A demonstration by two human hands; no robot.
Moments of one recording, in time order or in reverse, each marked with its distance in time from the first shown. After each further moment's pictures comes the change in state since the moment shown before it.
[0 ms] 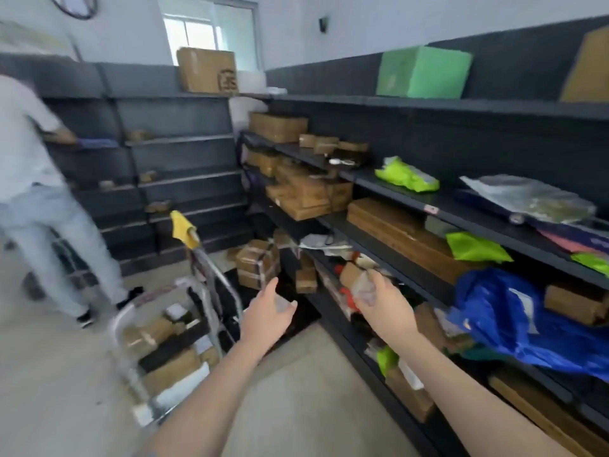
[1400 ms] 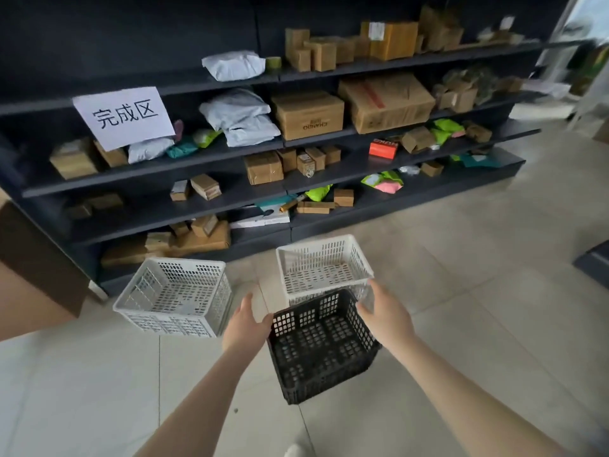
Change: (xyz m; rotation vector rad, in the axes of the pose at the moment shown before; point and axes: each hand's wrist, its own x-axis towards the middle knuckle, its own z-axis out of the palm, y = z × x) left_hand -0.506 -0.772 -0.598 -0.147 1.054 -1.560; right_hand -0.494 -0.956 0.600 0.098 -1.009 -1.399
